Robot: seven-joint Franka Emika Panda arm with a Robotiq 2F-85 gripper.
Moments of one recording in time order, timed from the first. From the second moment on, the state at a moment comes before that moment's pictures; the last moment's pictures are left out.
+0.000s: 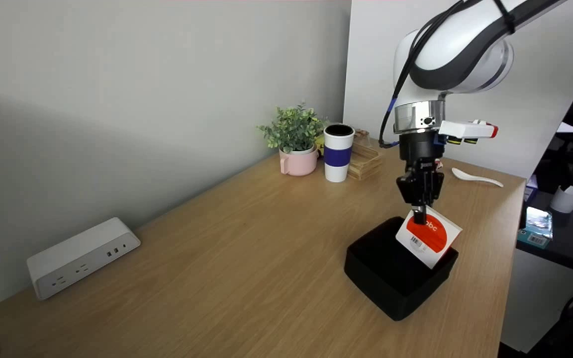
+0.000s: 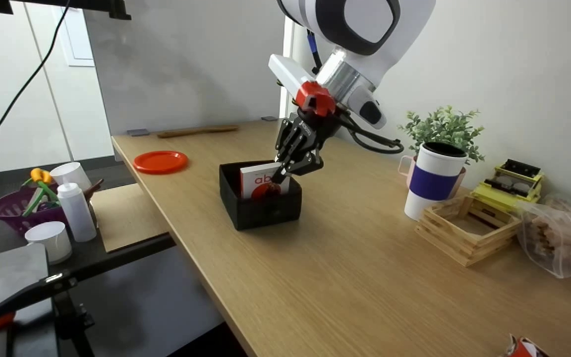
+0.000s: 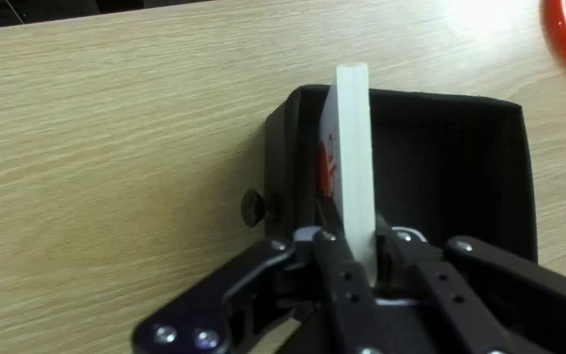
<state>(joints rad) -0.05 0.45 0.00 -1.89 0.36 1.95 -0.02</state>
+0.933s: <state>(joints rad) -0.05 0.46 0.00 -1.88 0.36 1.95 0.00</state>
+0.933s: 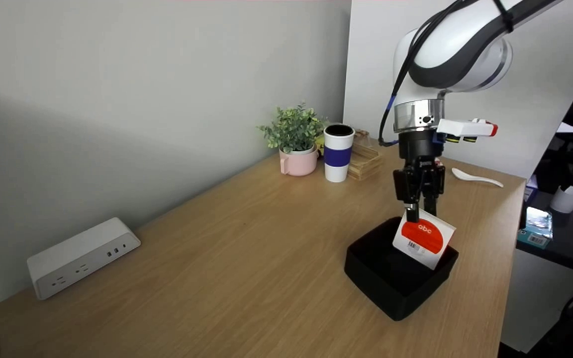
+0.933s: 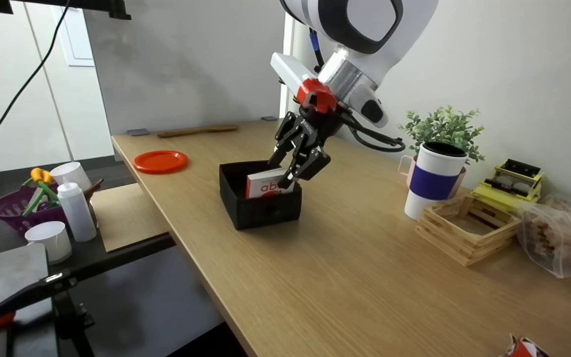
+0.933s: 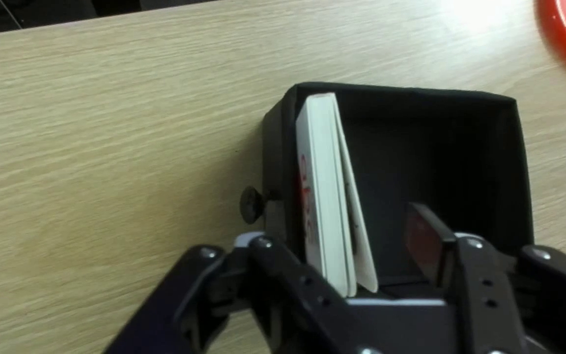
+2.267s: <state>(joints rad) -0.05 0.37 0.00 -1.89 0.43 1.95 0.06</state>
